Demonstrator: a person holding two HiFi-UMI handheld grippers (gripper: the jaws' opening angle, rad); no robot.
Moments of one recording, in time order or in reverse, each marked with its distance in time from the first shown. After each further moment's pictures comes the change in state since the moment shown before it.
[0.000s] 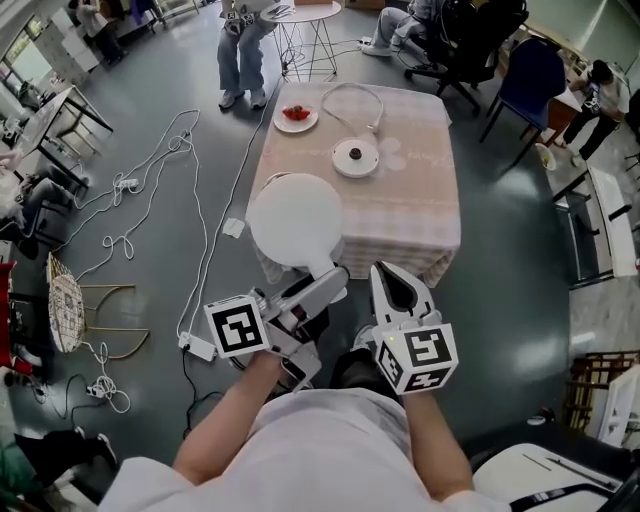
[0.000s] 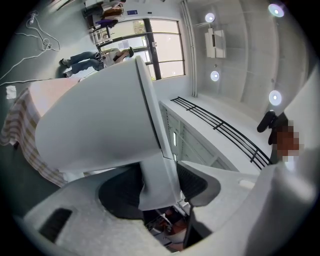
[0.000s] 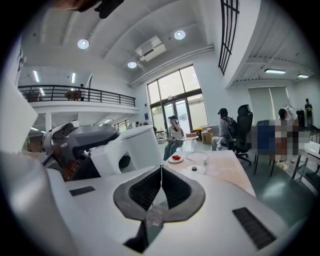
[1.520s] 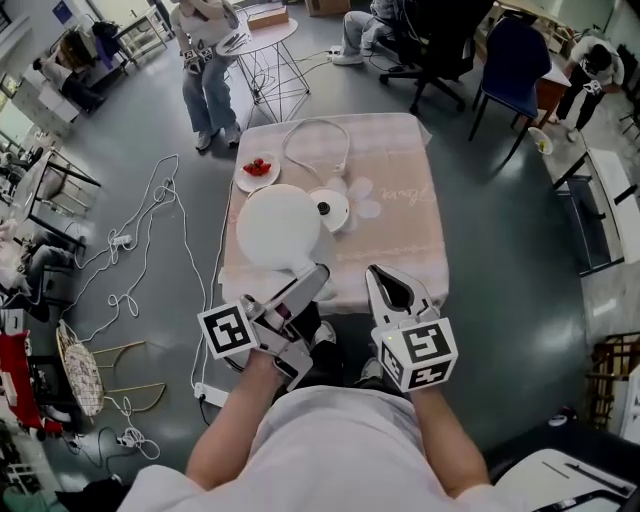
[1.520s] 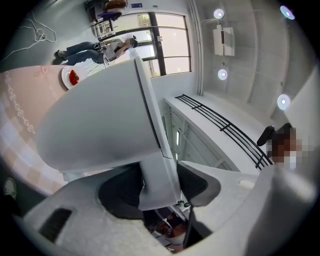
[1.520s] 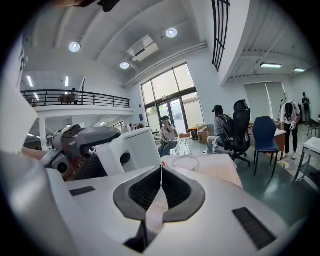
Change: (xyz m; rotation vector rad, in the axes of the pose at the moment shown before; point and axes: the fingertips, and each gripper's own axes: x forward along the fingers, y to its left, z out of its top) left arm 0.147 0.063 0.095 -0.045 0.037 0.006; right arm 0.103 -0.138 0.036 0.048 0.001 -0.020
